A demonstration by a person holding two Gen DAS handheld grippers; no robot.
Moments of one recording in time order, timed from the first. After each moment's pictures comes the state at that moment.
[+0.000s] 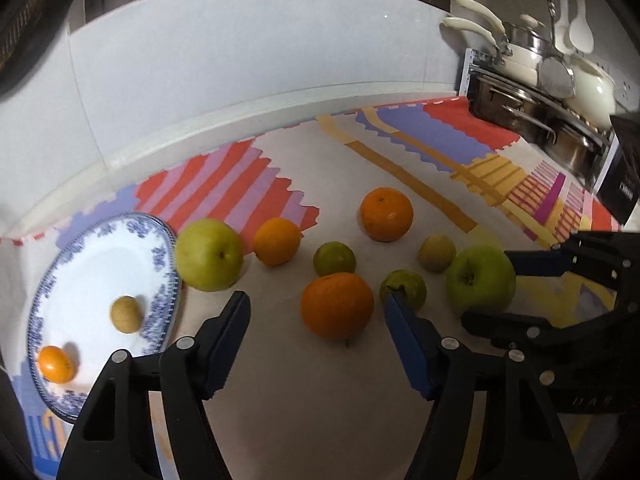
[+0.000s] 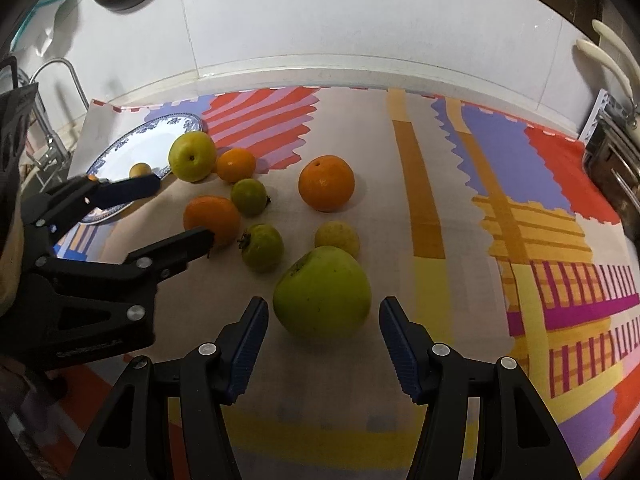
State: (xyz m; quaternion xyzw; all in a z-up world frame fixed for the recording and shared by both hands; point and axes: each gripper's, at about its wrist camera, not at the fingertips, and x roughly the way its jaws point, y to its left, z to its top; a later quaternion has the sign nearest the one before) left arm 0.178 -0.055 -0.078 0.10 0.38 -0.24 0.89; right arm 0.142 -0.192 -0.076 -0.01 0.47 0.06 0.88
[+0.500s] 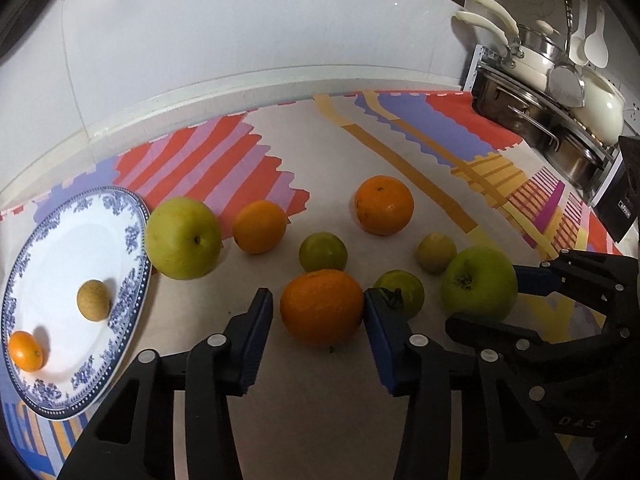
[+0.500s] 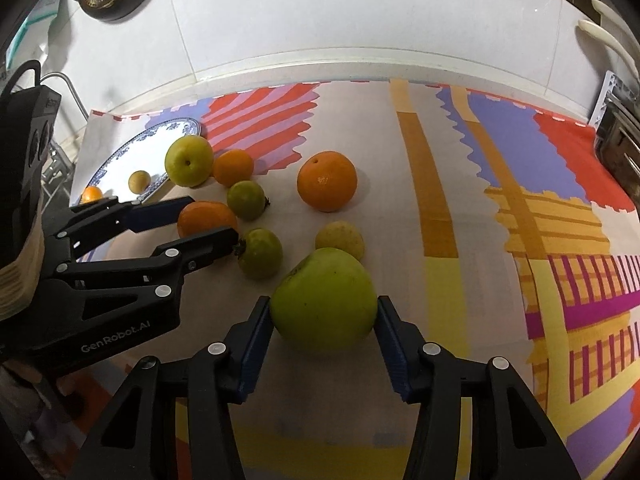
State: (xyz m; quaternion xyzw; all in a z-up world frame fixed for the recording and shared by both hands) left arm 0.190 -0.062 -0.091 0.07 0.42 -0.25 0.87; right arm 0.149 -0.195 -0.084 0.02 0.47 0.08 0.88
